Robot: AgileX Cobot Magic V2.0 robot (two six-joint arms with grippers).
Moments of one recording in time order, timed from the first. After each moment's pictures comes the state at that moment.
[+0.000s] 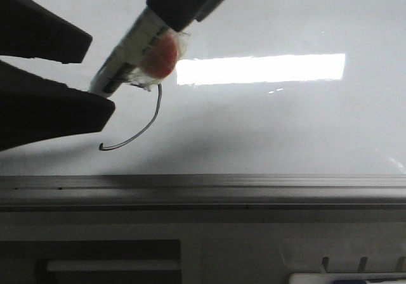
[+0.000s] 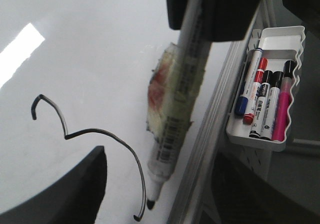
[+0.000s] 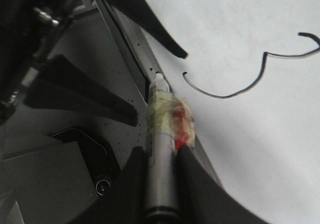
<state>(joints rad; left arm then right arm) -0.88 0.94 -0.40 0.57 -0.11 -0.05 1.07 1.25 -1.17 -0.09 0.85 -0.08</state>
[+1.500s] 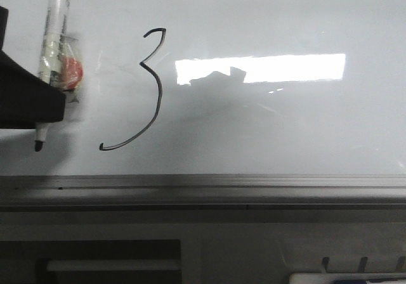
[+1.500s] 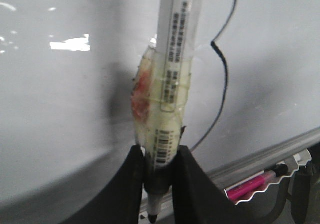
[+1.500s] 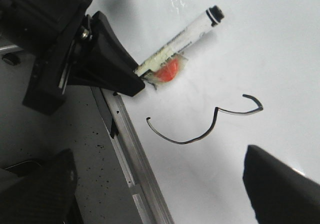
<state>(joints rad) -0.71 0.97 -0.41 -0.37 0.04 -0.13 1.08 1.25 -1.20 -0.23 0.75 -0.08</state>
